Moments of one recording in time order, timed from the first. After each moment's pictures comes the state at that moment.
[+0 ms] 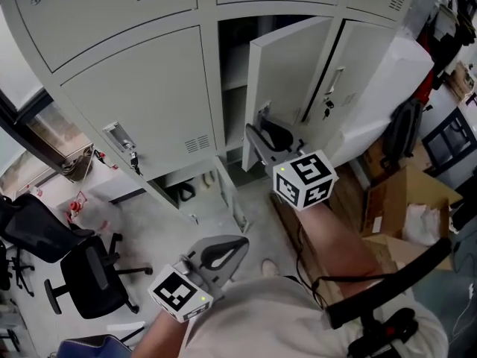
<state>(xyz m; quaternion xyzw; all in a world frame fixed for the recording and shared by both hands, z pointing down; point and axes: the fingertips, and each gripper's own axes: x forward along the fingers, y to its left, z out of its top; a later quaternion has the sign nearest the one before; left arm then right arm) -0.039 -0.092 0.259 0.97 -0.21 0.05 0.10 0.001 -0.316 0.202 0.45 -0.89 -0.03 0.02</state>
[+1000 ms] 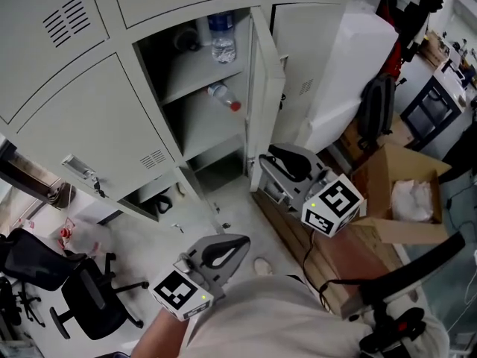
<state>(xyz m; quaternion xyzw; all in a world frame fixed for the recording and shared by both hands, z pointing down) 0.060 -0.087 0.254 0.98 -0.13 0.06 0.10 0.132 -0.227 0.203 0.43 -0.90 -0.03 0.02</state>
